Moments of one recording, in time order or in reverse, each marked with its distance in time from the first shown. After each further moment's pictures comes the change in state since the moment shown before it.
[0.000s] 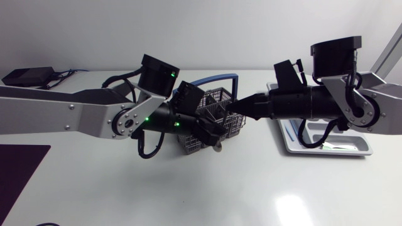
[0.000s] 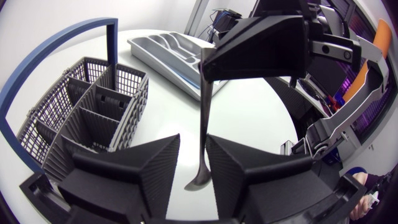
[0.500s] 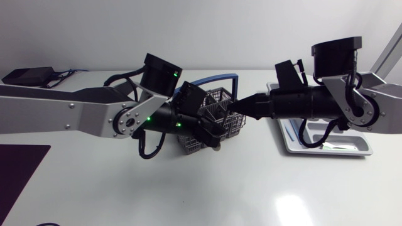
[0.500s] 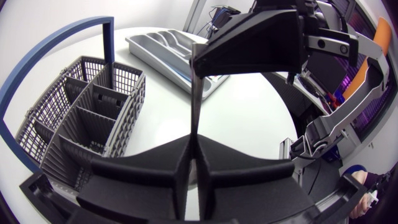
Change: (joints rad) left arm -0.008 0.001 0.016 -0.040 -0.017 0.014; right arm -0.013 0.005 0.000 0.000 -0.013 0.000
